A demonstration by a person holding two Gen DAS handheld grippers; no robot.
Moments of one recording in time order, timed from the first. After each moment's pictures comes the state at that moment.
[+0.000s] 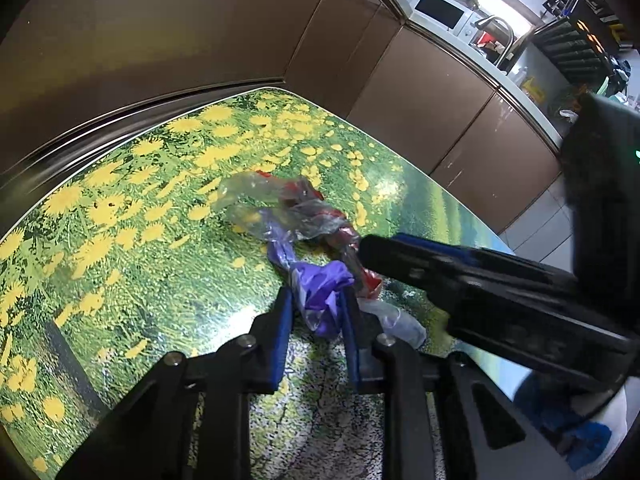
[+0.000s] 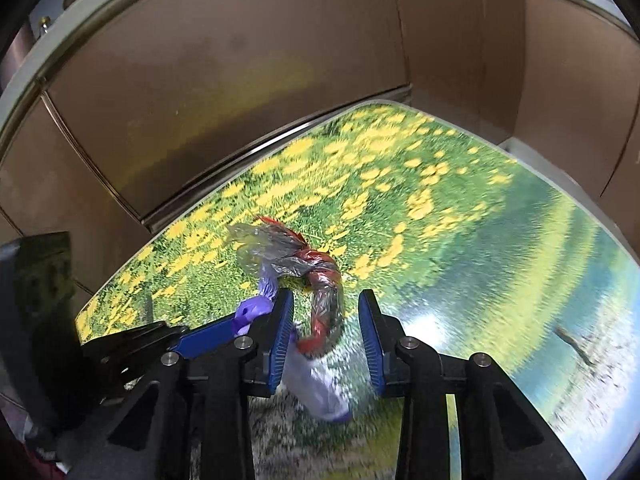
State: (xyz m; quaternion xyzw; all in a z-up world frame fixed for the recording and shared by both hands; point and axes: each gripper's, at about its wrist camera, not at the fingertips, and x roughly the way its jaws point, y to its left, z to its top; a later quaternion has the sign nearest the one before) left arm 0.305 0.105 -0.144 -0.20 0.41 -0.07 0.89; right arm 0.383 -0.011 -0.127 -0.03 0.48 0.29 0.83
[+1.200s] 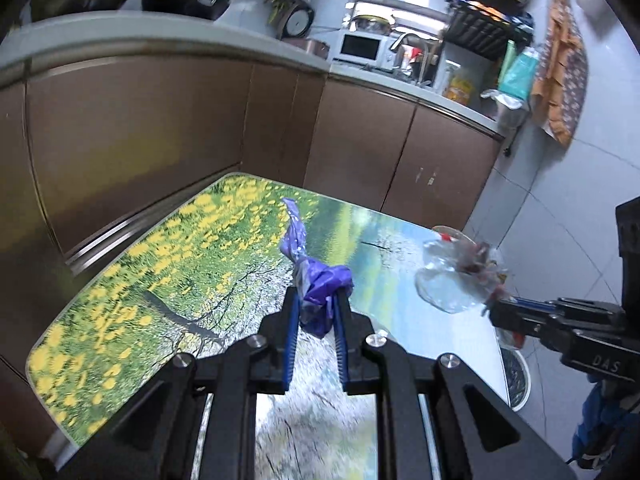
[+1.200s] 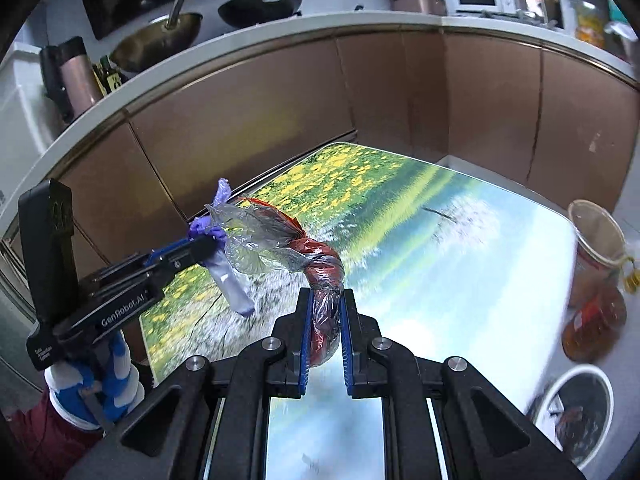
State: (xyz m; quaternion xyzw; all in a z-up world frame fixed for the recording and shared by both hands) left arm 0.106 0.052 -0.013 -0.07 0.30 -0.10 0.95; right arm 0.131 -0.142 -0.008 0.03 0.39 0.21 0.90
